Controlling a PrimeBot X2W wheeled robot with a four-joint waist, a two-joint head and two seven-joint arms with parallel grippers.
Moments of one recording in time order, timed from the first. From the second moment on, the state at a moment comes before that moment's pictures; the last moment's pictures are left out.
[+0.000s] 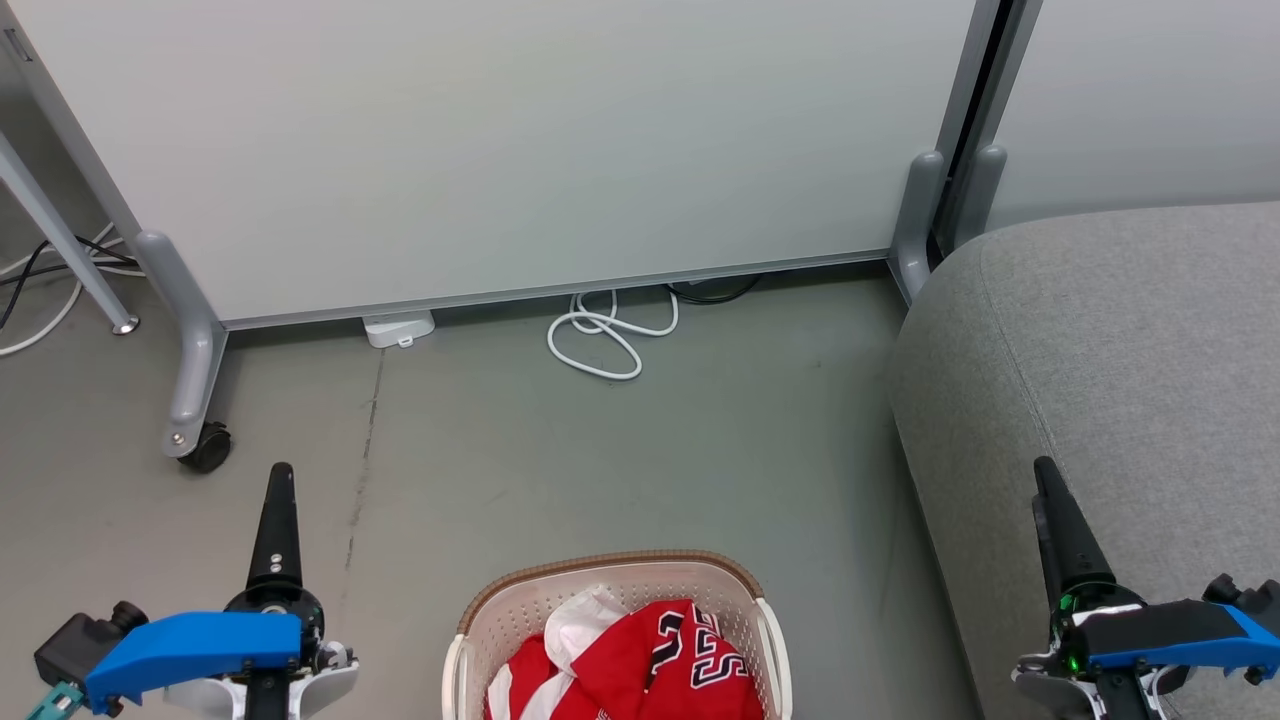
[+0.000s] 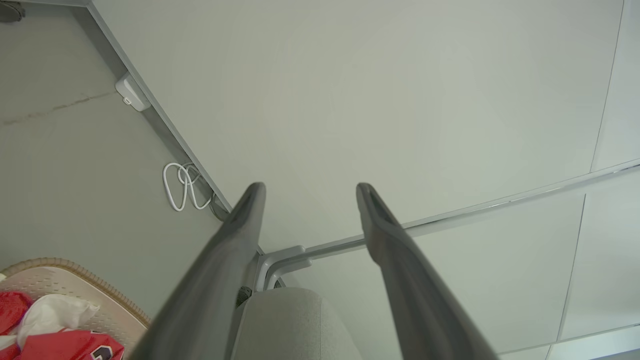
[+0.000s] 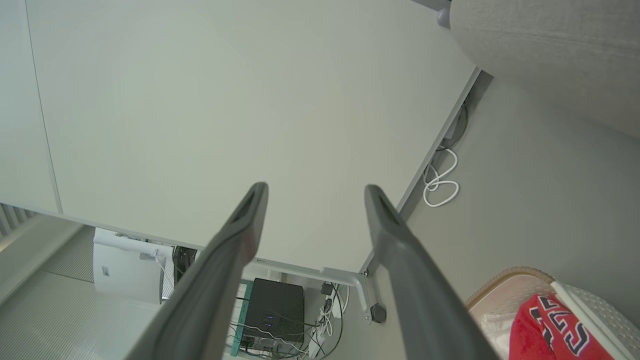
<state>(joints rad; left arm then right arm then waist) -0.07 0.04 0.08 0.23 -1.30 -0.12 0.01 -0.07 -0.04 -0.06 0.23 1.32 0.13 0.01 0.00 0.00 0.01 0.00</state>
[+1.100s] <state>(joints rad) -0.11 0.08 -0.10 0.19 -0.66 -0.02 -0.10 -0.10 -0.04 0.02 0.21 0.77 0.13 -0.10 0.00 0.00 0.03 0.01</state>
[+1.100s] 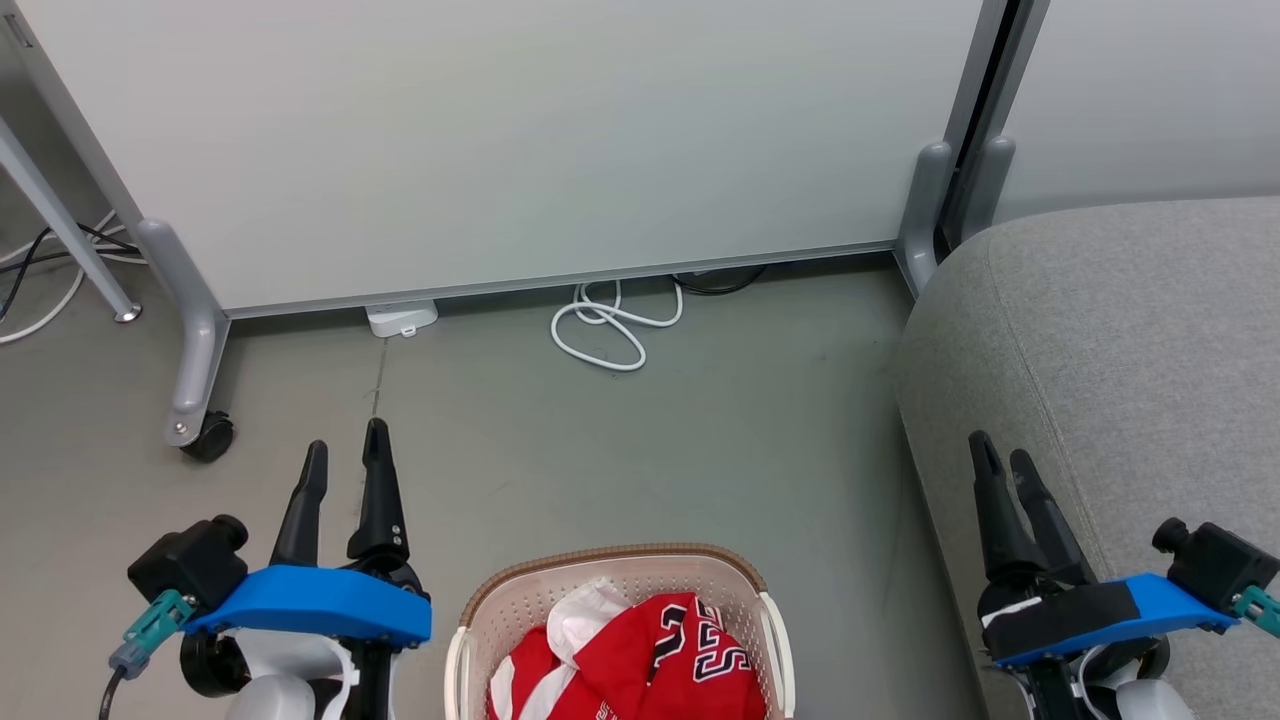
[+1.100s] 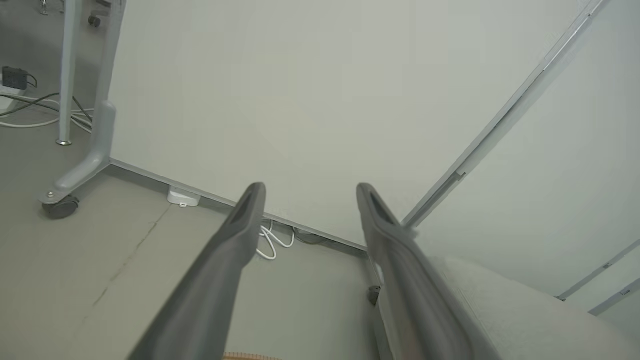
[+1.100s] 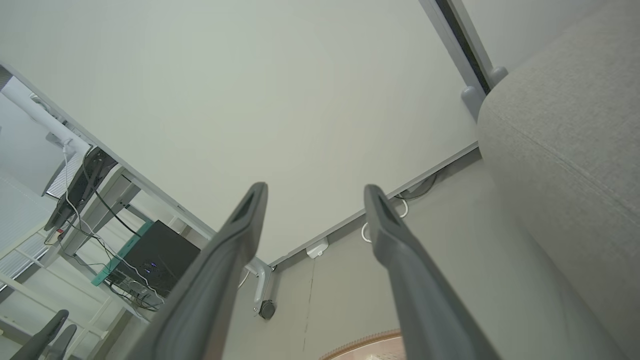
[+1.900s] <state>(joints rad) -0.13 0.11 -0.17 0.19 -0.41 0.01 -0.17 -0.11 -0.05 0.04 0.20 0.47 0.13 -0.17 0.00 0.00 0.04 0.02</state>
